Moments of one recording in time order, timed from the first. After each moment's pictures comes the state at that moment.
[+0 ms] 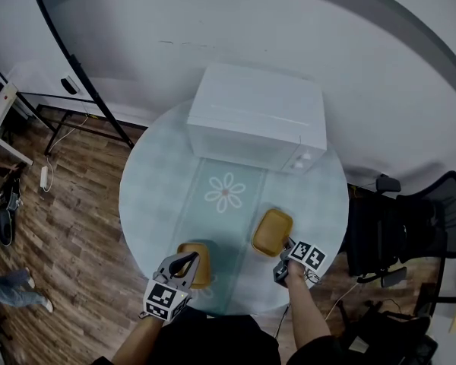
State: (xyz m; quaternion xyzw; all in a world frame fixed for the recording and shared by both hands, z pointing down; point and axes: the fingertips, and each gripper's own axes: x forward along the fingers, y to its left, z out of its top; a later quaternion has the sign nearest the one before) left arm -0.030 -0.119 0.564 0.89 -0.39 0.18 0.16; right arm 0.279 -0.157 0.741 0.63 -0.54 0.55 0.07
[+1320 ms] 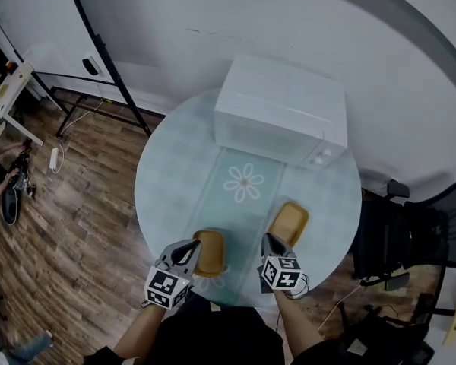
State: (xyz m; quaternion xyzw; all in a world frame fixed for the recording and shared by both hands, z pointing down) left arm -0.077 -0.112 0.566 0.87 -0.43 0.16 0.17; right arm 0.123 -0.147 0.662 0.54 -0.76 0.32 0.18
